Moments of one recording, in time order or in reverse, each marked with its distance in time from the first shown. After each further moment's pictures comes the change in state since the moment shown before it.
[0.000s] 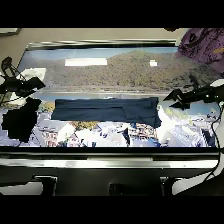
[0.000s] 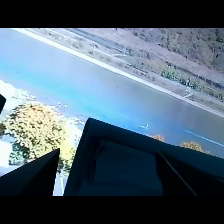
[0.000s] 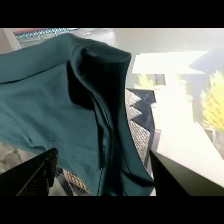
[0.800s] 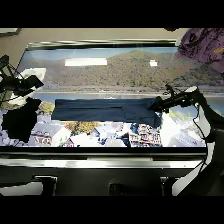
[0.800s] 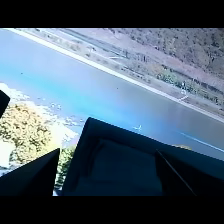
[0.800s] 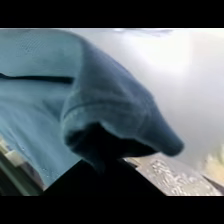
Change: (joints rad) left arm -0.008 0.008 0.013 0.002 -0.018 -0.029; right arm 0.162 -0.171 -0.005 0.082 -0.040 -0.086
